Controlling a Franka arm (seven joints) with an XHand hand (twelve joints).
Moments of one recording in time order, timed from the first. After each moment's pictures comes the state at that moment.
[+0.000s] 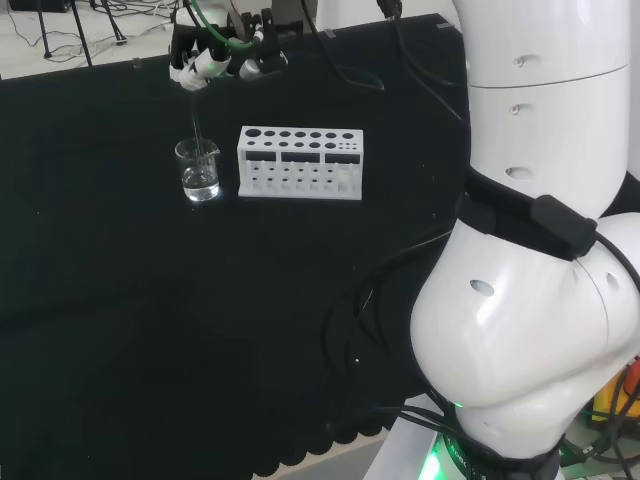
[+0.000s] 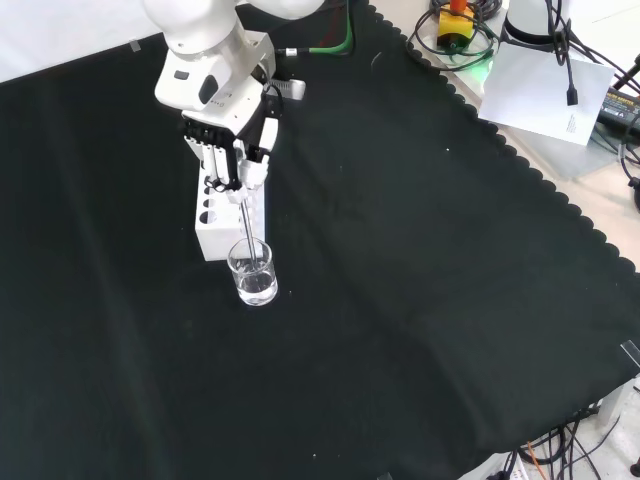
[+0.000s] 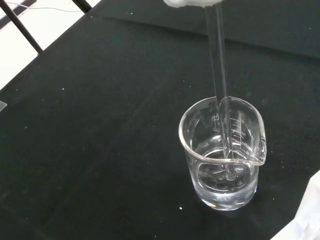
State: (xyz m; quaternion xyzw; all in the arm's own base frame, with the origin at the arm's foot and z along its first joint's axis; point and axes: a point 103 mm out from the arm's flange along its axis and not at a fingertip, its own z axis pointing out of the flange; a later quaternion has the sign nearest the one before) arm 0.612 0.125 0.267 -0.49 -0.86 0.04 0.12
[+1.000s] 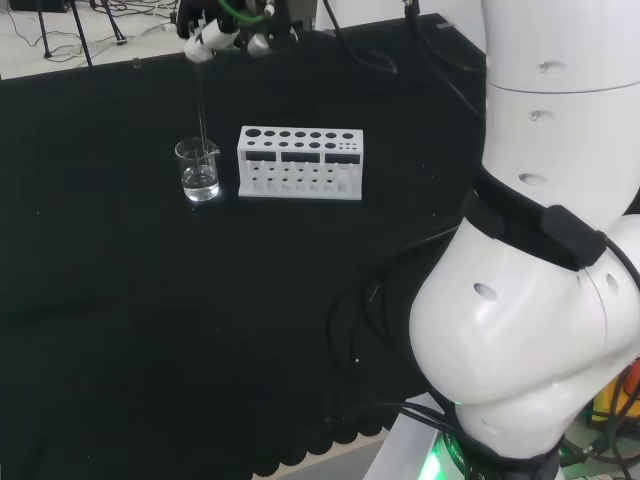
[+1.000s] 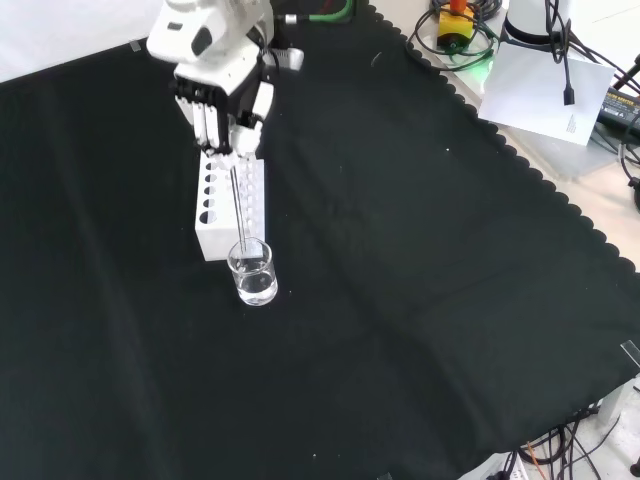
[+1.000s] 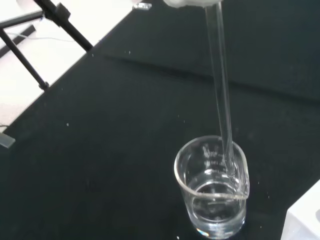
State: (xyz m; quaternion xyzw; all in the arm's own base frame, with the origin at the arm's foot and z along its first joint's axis) arm 0.605 0.109 0.317 -0.50 -0.86 0.01 0.10
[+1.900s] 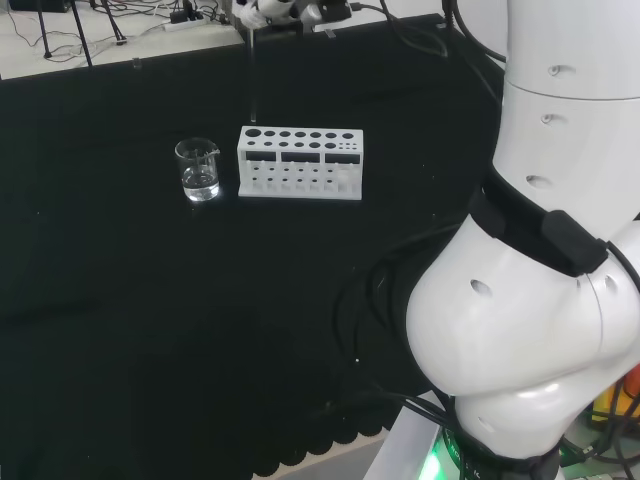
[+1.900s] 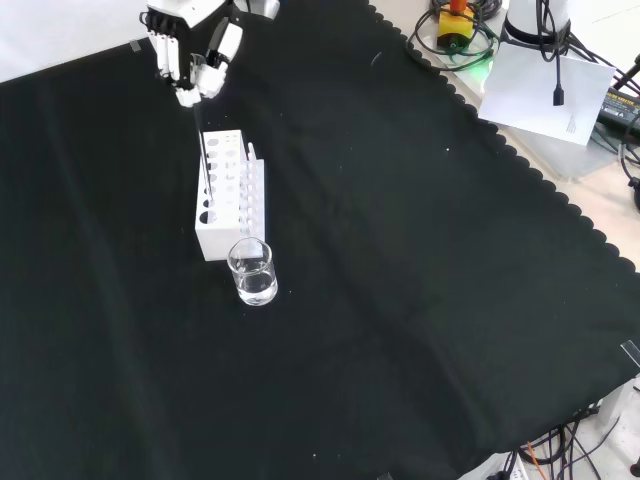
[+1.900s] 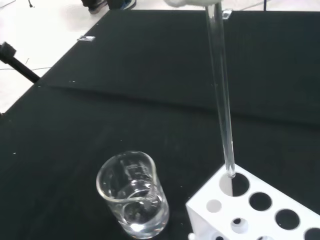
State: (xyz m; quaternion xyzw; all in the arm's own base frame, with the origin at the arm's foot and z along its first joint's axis) arm 0.607 0.017 0.339 -0.56 -0.82 -0.01 0.10
